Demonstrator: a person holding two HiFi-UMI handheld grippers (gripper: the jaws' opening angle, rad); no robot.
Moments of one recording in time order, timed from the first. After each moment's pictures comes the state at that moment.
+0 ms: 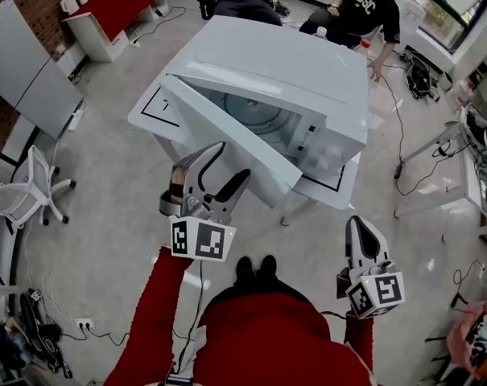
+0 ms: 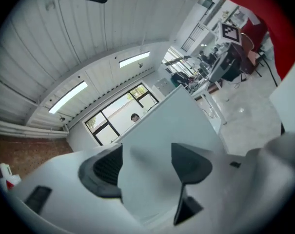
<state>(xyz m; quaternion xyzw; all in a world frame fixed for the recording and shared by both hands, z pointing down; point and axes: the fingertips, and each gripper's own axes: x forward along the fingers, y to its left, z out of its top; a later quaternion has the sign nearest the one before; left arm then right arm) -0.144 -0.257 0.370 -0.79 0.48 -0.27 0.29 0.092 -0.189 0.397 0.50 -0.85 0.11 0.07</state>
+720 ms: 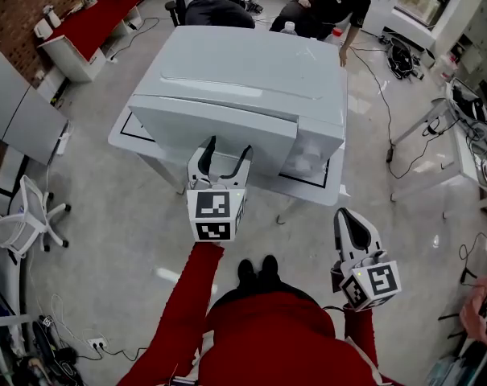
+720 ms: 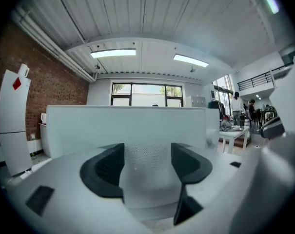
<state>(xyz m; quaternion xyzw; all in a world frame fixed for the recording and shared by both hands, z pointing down) -0.126 -0.333 0.393 -0.80 0.59 -0.09 -0.03 0.094 -0.201 0.399 0.51 -0.85 0.12 0.06</state>
